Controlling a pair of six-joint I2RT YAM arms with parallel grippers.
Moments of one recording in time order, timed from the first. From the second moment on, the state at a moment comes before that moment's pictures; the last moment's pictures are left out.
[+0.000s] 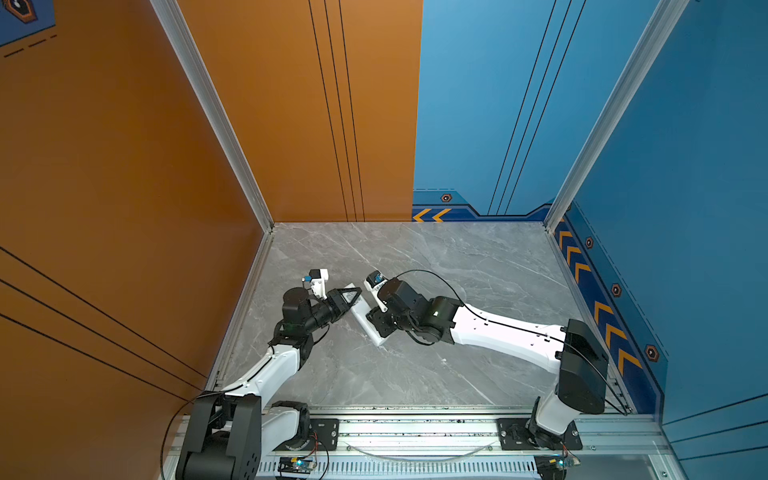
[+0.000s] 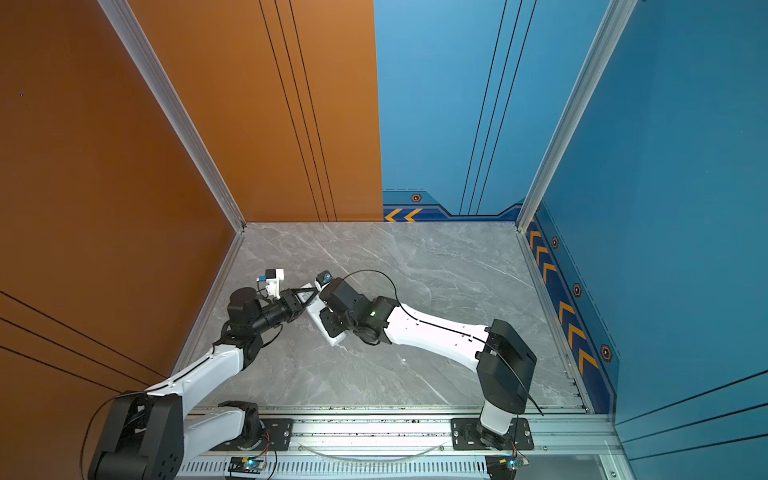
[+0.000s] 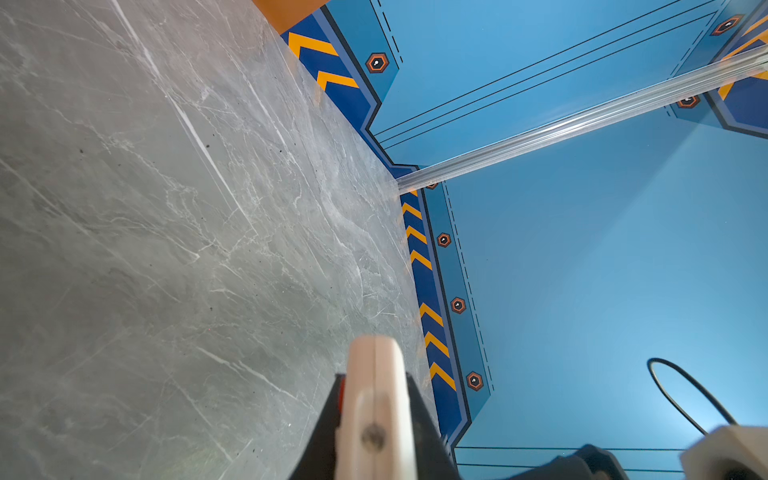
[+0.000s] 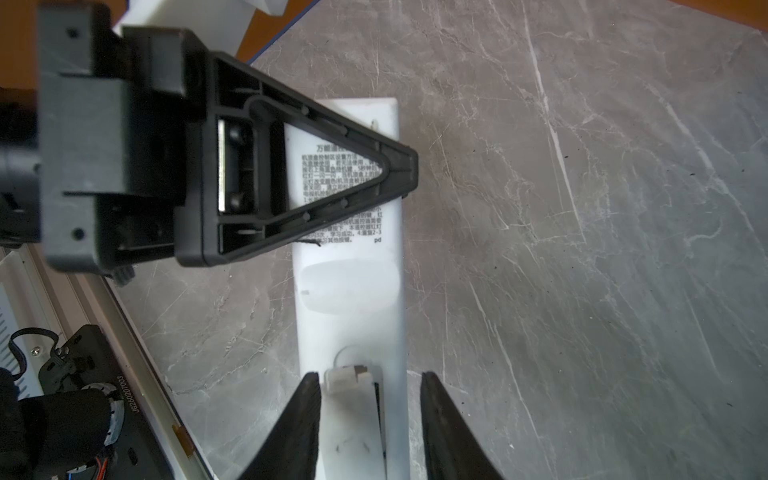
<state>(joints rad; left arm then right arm) -0.09 1.14 0.40 0.50 0.69 -1.01 1.06 1.71 1.38 -0.41 0.12 0.34</state>
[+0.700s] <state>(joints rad) -0.09 1.14 0.40 0.50 0.69 -1.01 1.05 1.75 1.40 -0.41 0.12 0.34</state>
